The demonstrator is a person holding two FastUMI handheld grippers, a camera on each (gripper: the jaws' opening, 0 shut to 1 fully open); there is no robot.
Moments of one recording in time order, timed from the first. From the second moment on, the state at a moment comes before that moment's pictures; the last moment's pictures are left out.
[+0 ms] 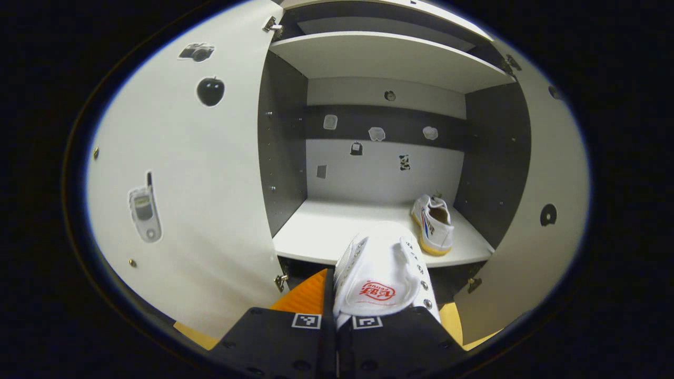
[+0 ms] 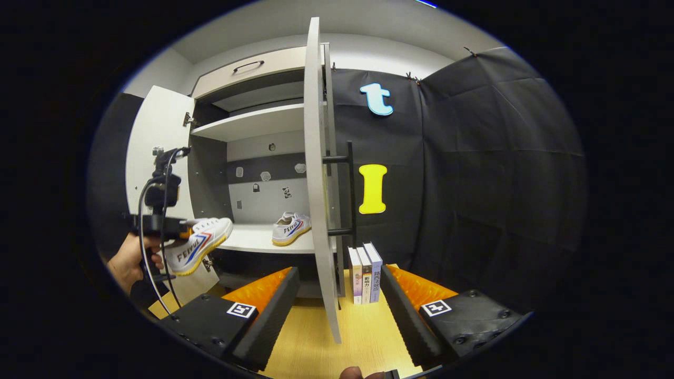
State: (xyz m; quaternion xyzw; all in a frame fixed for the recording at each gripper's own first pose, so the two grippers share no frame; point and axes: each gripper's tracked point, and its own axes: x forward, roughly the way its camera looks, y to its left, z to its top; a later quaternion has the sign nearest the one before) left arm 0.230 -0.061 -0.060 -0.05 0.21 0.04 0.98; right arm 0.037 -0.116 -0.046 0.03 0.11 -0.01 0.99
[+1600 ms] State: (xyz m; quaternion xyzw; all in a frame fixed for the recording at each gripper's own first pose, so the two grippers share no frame) left arm 0.479 -0.068 -0.138 0.05 0.30 0.07 0.95; right arm 0.022 -0.202 -0.057 0.05 0.14 -0.11 0.98
